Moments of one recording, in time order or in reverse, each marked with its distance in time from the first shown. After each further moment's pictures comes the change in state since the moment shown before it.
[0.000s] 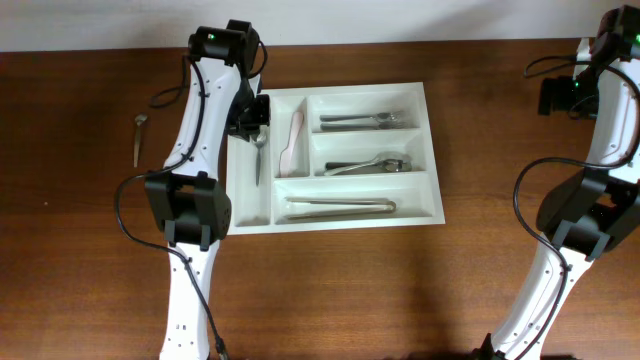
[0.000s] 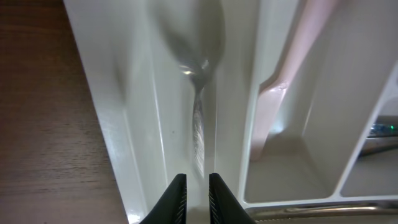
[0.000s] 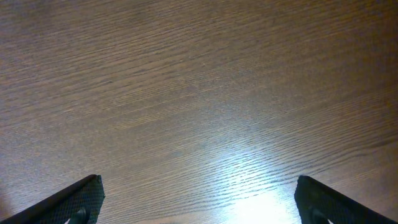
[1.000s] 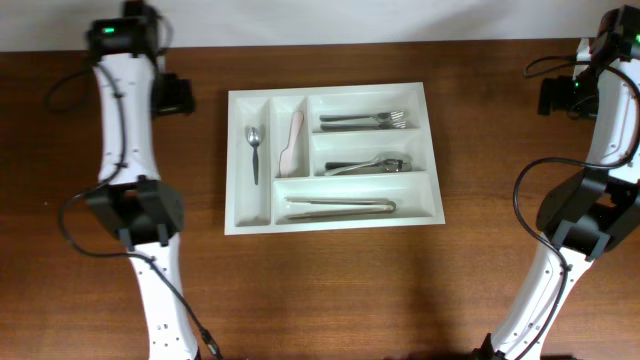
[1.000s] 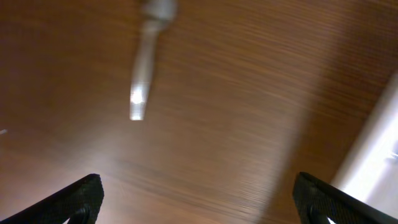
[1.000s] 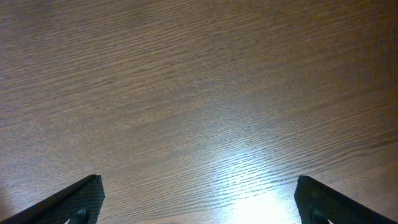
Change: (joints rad) left arm 0.299 0.000 0.161 0.001 -0.224 0.042; right arm 0.000 0.000 0.000 0.000 0.000 0.000
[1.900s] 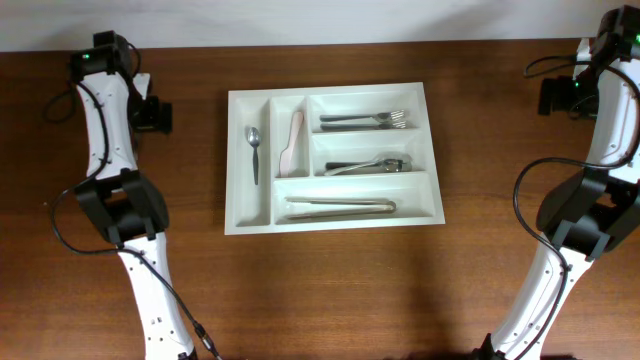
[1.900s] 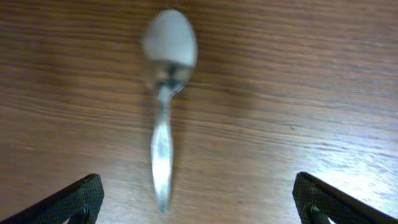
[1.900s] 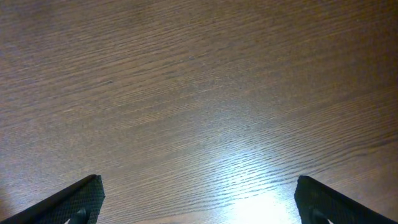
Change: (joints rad) left arm 0.127 0.193 -0.002 0.174 0.080 0.307; right arm 0.000 0.000 0.000 0.000 0.000 0.000
